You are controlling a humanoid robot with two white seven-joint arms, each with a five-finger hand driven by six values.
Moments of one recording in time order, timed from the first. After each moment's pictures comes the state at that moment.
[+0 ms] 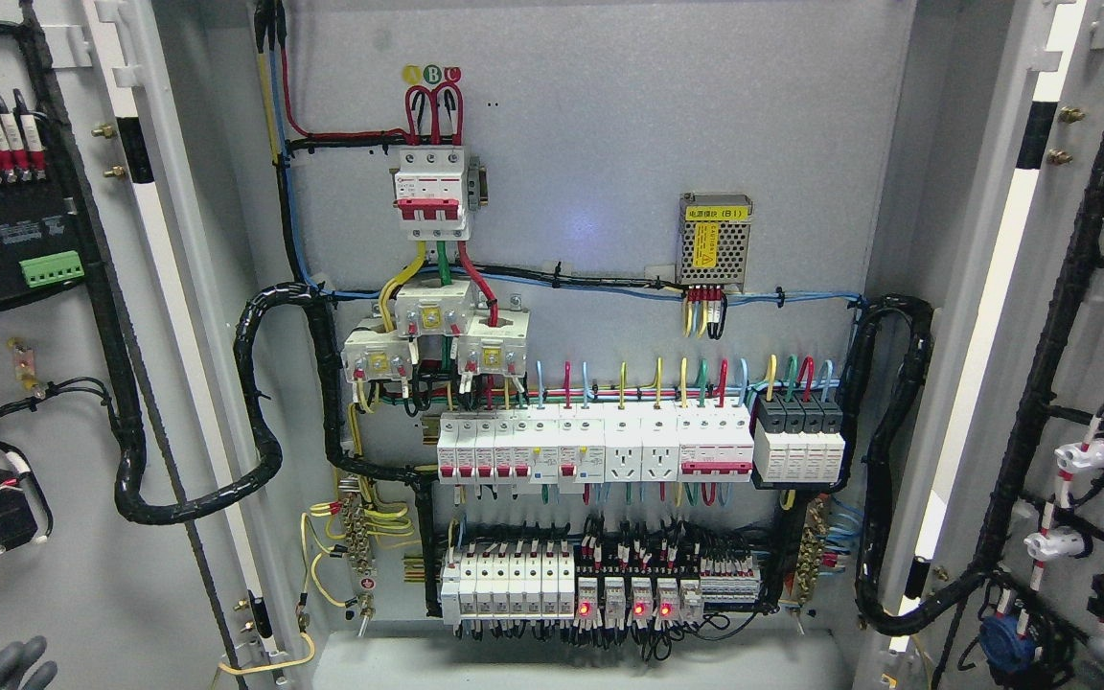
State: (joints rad) left arm 0.42 0.57 0.08 -1.98 0.66 -0.48 0.15; right arm 0.43 -0.40 -0.13 -2.02 -0.69 -0.52 0.30
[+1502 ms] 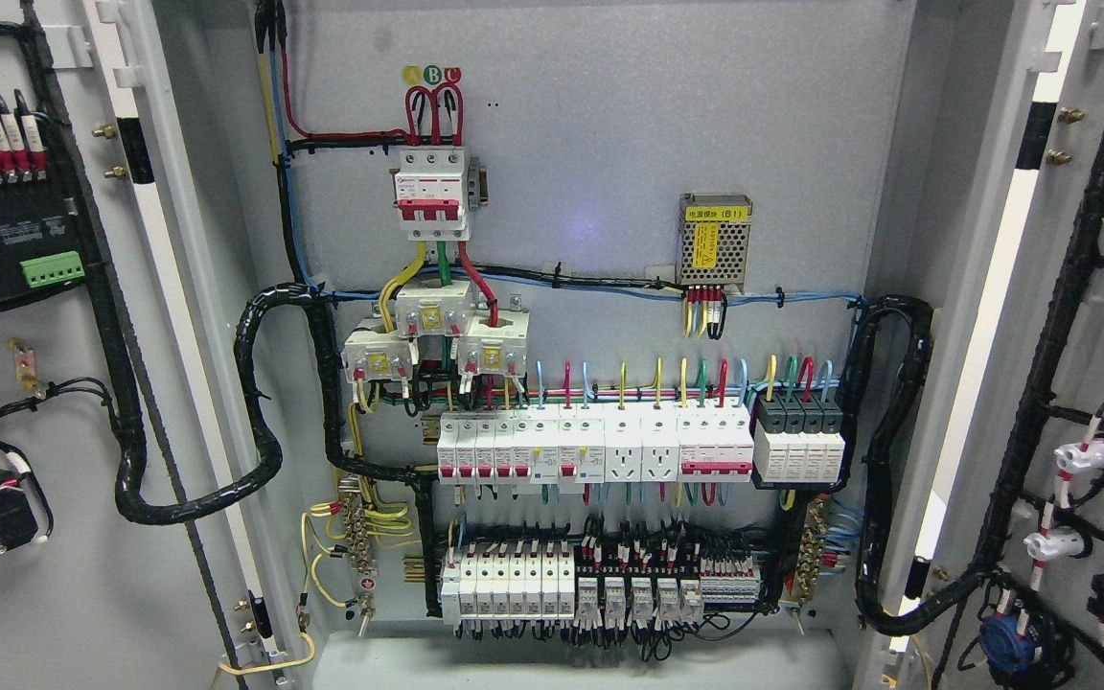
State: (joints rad) left arm 0.32 0.20 -0.23 -0.91 0.44 -0.53 0.10; right arm 0.41 -0.16 0.28 -0.94 -0.39 -0.52 0.19
